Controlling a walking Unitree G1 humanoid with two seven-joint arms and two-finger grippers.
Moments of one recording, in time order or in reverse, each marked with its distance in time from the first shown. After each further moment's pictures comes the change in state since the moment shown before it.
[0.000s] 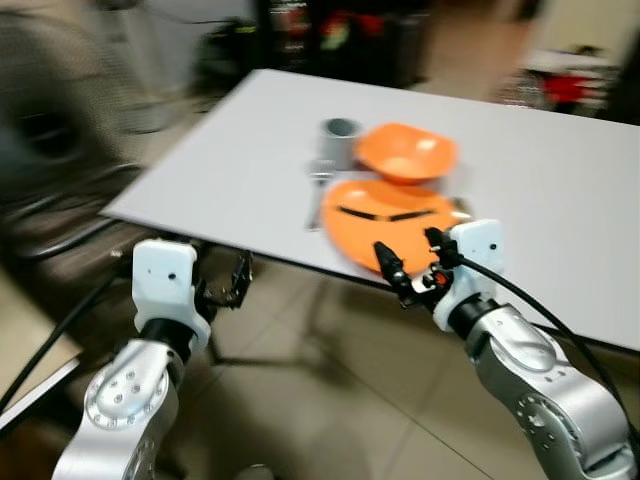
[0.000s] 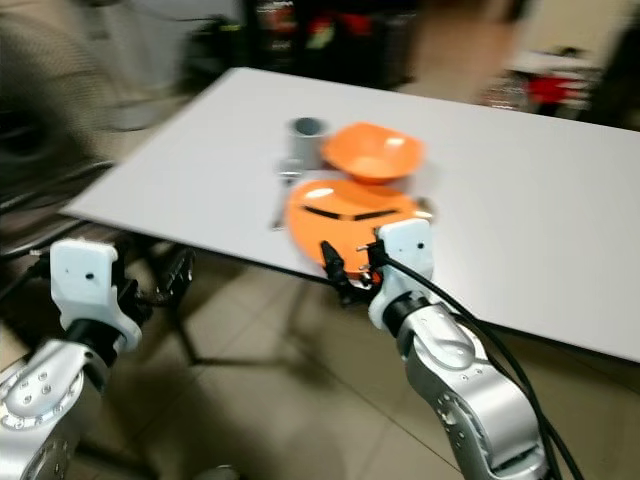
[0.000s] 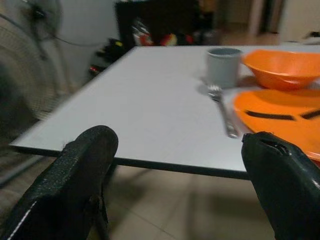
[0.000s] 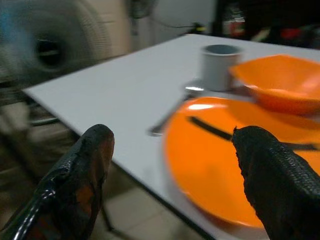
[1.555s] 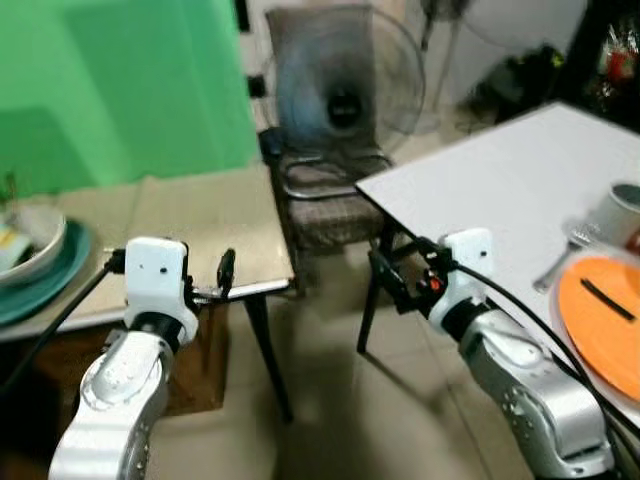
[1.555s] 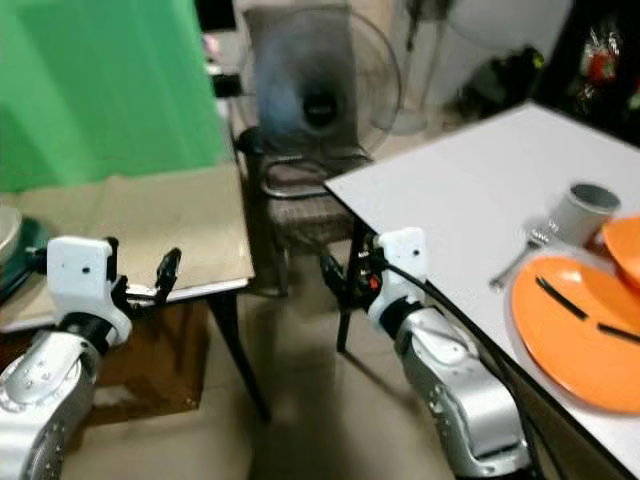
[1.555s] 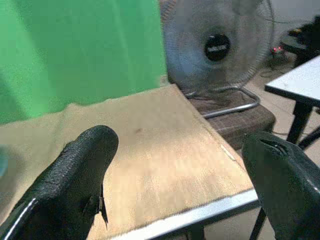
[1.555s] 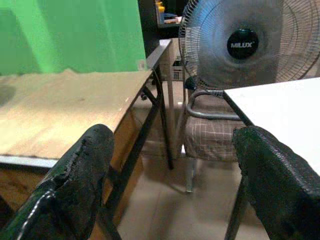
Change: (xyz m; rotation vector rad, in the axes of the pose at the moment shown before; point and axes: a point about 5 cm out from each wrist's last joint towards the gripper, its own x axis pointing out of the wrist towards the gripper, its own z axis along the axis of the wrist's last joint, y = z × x) left arm 0.008 0.013 -0.016 0.020 0.053 0.057; right arm 0.008 -0.013 -0.022 0.035 0.032 0.010
